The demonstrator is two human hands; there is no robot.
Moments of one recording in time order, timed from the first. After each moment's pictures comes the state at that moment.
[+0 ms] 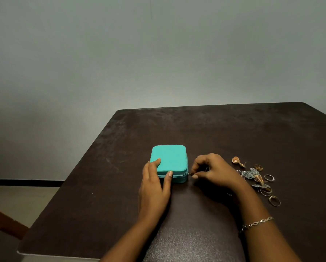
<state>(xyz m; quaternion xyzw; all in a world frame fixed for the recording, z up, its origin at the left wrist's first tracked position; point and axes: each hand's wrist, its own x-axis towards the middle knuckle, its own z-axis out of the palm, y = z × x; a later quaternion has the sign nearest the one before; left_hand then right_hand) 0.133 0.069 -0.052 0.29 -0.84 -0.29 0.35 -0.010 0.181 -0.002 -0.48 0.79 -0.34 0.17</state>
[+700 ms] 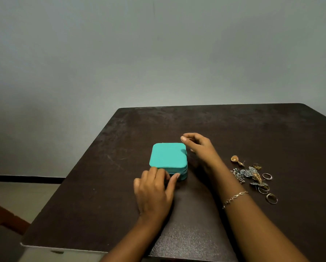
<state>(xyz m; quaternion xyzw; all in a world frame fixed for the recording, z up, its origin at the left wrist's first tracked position) 0.142 0.078 -0.053 0.26 -0.86 -0.02 0.43 -0.016 0.127 -0.008 -0.27 0.68 -0.66 0.20</state>
